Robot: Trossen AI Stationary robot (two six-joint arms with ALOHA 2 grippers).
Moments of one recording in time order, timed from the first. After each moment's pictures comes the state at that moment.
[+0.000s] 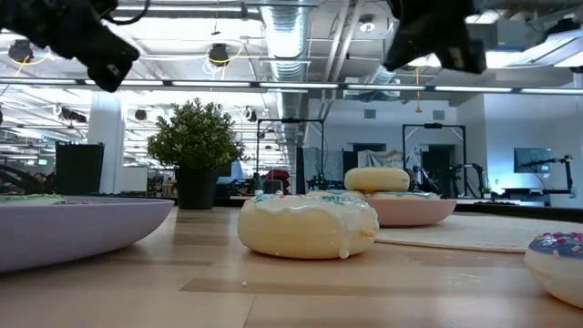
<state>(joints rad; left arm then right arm) -0.11 0.37 0.39 -0.29 -0.06 -0.24 0.36 1.42 1.07 -0.55 0.28 1.06</state>
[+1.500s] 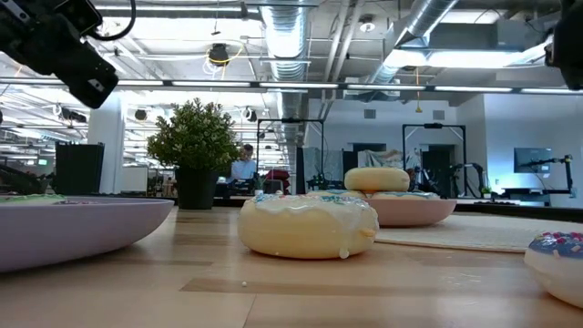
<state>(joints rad) -0.11 0.19 0.30 -0.41 0.01 -0.28 0.80 1.95 1.32 -0.93 0.04 2.11</state>
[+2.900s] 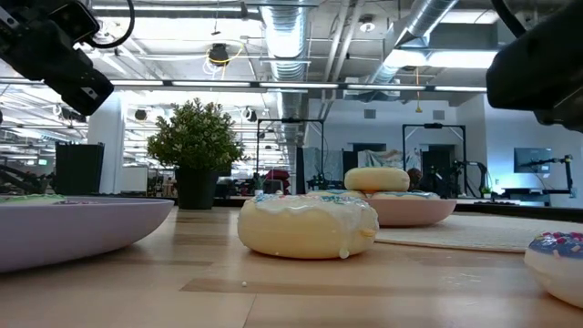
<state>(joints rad) -0.11 0.19 0.31 -0.48 0.07 -0.30 0.73 2.01 1.33 -0.81 -0.05 2.16</state>
